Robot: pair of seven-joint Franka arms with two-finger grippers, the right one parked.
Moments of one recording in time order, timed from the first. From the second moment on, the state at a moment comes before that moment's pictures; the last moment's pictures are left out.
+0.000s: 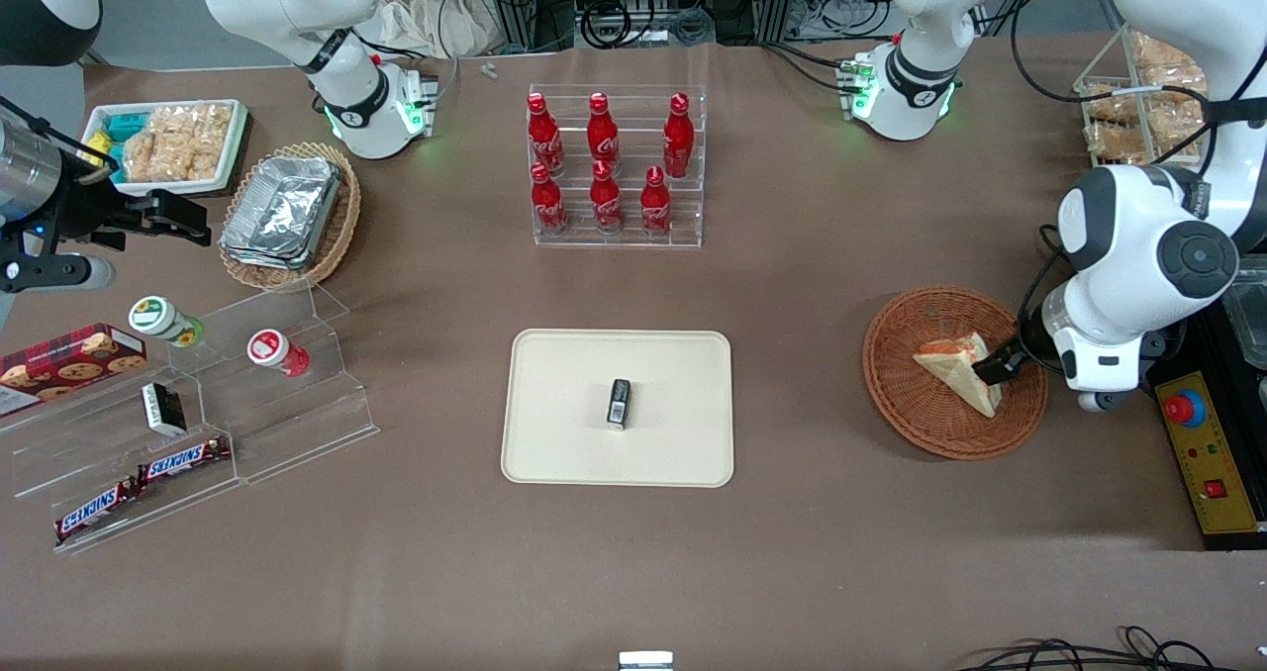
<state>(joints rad) 0.31 0.22 -0.33 -2.06 0.10 2.24 -0.85</state>
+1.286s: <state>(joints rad) 0.31 0.33 -0.31 -2.17 0.10 2.44 -0.92</state>
